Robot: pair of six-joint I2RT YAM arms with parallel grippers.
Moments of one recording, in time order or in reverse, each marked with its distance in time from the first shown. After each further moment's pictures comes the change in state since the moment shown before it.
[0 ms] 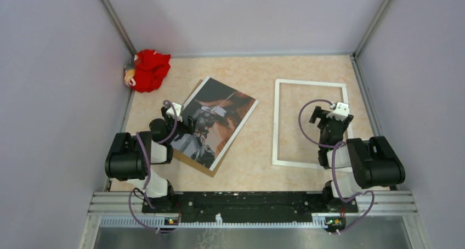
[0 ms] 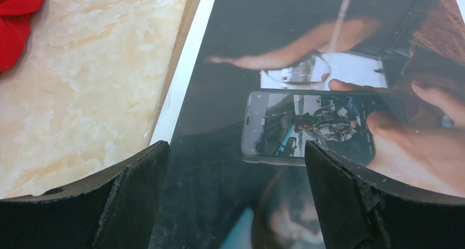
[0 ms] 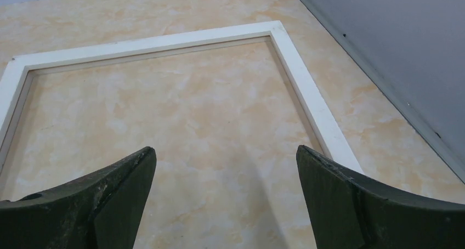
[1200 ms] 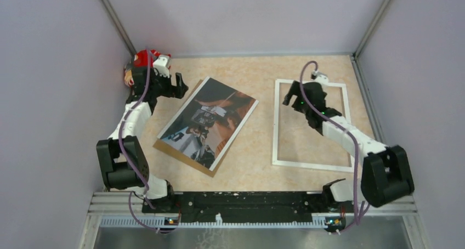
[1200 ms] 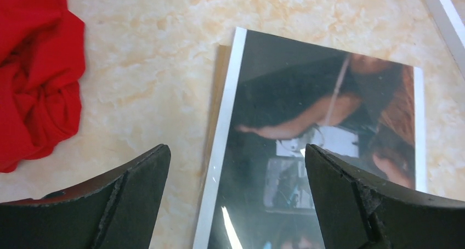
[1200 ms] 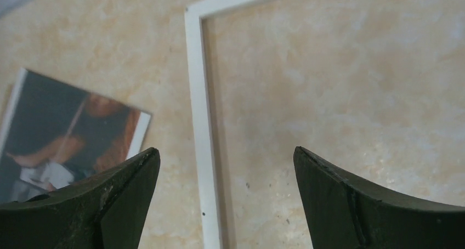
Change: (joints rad) left arm 0.071 -0.096 0.792 -1.148 0.071 0.005; right arm 0.195 -0.240 0.602 -1.213 -0.174 0.509
